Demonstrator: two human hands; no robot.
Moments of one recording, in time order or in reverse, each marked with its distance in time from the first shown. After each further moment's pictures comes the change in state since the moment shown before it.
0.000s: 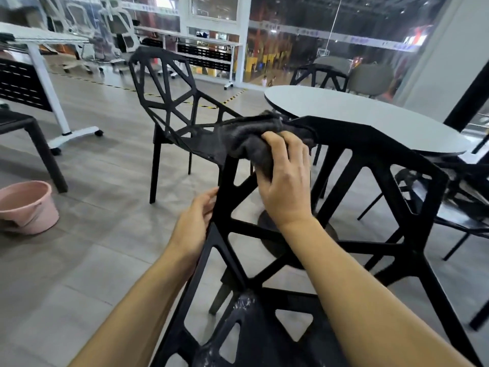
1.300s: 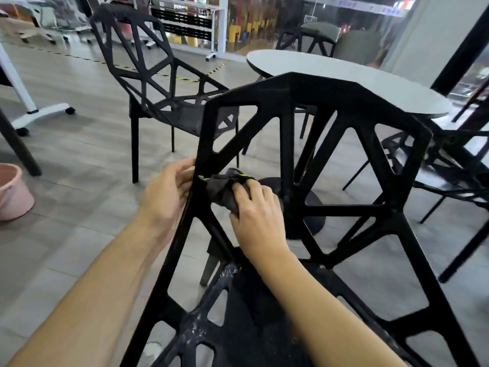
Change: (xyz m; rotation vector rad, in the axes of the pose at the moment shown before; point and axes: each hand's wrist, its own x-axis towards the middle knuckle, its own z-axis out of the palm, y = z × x) left_hand 0.001 -0.002 -0.004 -0.011 -0.020 0.021; right_hand -0.127 -0.007 -0.004 -0.271 -0.411 0.085
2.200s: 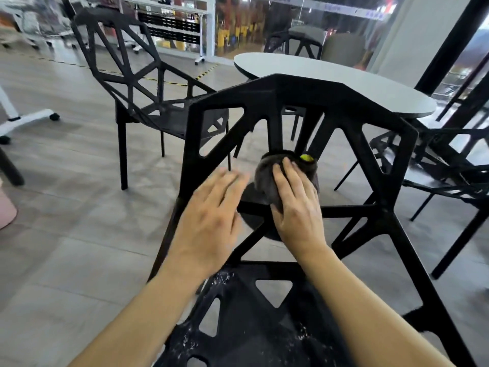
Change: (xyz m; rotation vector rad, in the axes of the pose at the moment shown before) left_hand -0.026 -0.042 0.037 1.244 -0.107 0.851; right_hand 0.003 0.085 -0.017 0.024 0.119 -0.027
